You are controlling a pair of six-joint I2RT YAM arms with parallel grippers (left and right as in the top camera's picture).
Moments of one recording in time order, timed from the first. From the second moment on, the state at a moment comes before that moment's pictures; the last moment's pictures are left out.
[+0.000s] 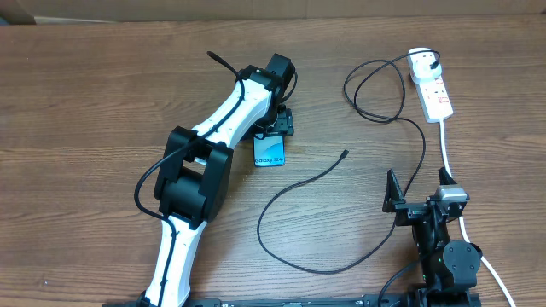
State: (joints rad) left arm -0.47 2.35 1.88 -1.03 -0.02 -0.57; right arm 0.01 0.01 0.02 -0.03 -0.05 0.04
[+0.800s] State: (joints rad) left arm -0.47 2.35 1.88 -1.04 -0.02 -0.60; right arm 0.01 0.01 0.02 -0.03 -0.05 0.04
